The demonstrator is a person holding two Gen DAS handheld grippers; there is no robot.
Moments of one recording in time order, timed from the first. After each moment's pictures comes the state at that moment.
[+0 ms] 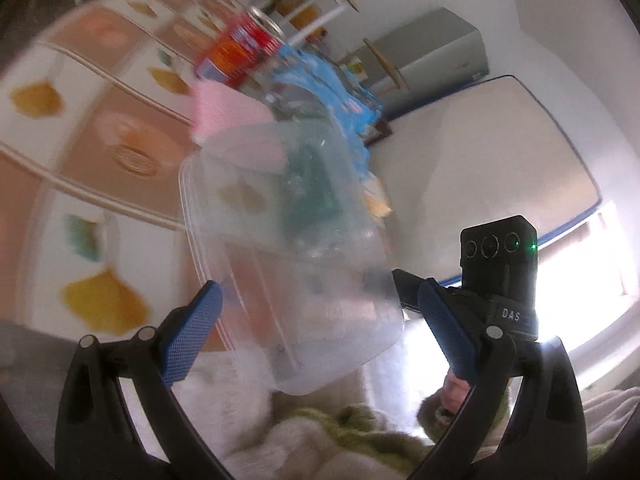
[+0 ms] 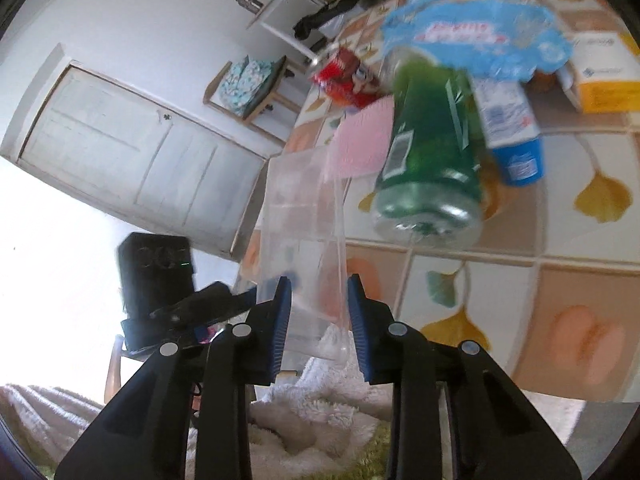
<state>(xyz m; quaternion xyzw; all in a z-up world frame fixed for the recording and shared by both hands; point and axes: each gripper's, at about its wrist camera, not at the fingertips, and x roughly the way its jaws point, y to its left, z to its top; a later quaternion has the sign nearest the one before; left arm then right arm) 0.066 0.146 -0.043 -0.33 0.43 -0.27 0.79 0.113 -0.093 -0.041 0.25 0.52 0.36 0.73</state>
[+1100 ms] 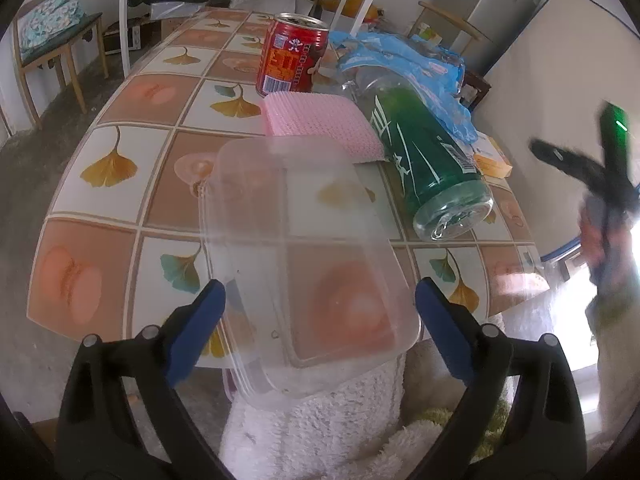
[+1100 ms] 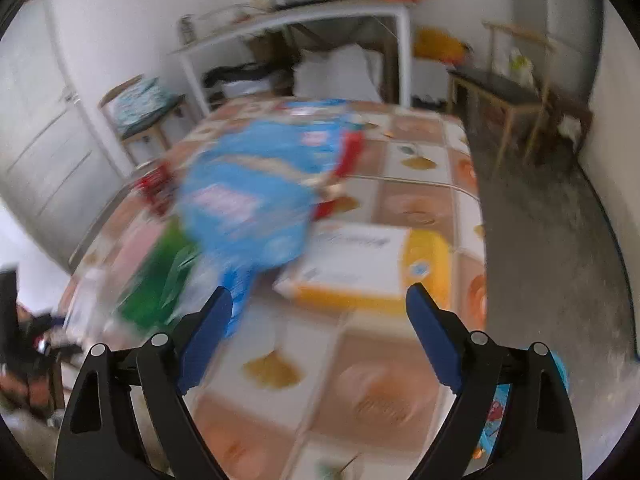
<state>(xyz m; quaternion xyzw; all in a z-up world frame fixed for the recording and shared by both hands) 0.072 0.120 -0.044 -0.11 0.48 -0.12 0.86 0.207 -0.238 0.001 0.04 0.43 0.16 0.89</state>
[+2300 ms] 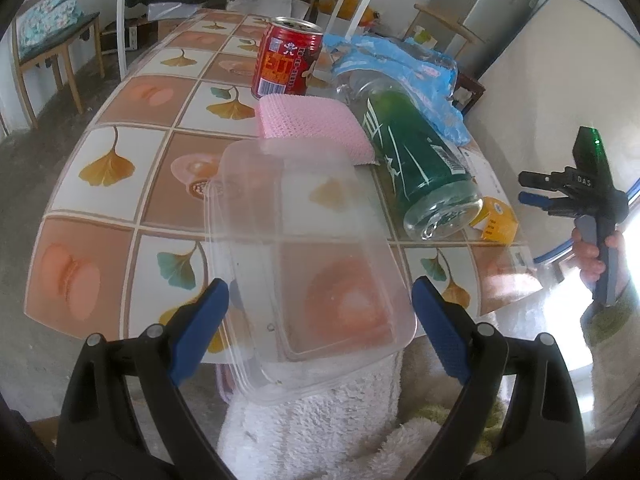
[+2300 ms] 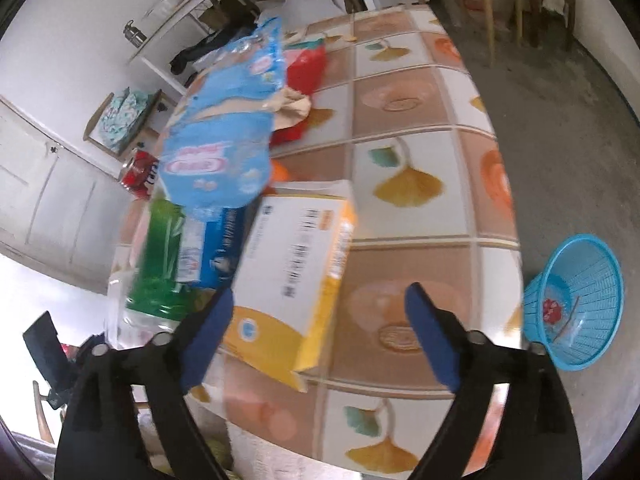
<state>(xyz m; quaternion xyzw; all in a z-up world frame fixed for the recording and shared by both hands) 0.066 0.120 -0.040 -0.12 0.48 -0.13 0.86 0.188 -0.250 -0.041 0.17 0.55 0.15 0.81</state>
